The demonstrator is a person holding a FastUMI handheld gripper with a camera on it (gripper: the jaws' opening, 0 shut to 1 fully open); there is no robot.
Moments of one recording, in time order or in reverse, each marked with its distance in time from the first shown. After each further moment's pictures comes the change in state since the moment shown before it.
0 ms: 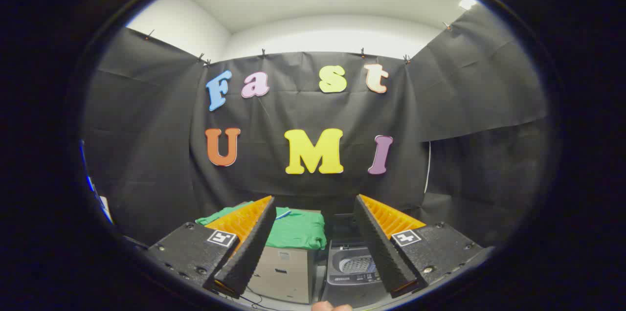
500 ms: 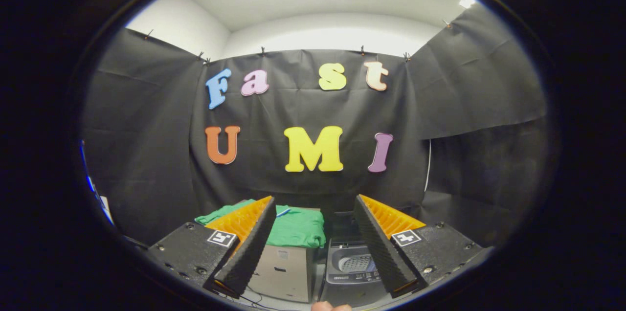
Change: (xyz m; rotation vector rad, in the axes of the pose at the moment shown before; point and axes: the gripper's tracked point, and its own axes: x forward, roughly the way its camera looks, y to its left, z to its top) arm 0.008 -0.002 -0.005 -0.003 0.018 0.003
